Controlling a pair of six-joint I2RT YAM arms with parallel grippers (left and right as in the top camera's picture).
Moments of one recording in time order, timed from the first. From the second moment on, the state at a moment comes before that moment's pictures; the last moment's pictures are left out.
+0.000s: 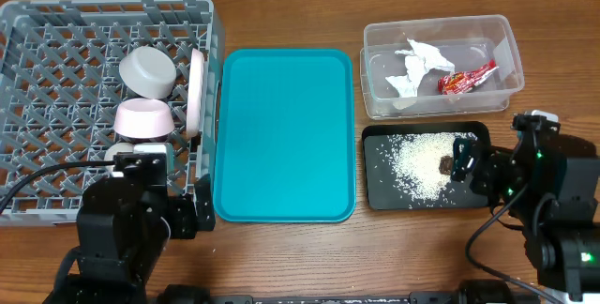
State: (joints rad) left arm -0.12 0.68 1.12 -1.18 -0.05 -0.12; right arm -0.02 0.79 0.98 -0.95 -0.09 0.26
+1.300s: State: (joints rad) left arm -0.12 0.68 1.12 -1.21 -0.05 -0.13; right arm 0.09 0.13 0.27 -0.15 -0.02 0.25
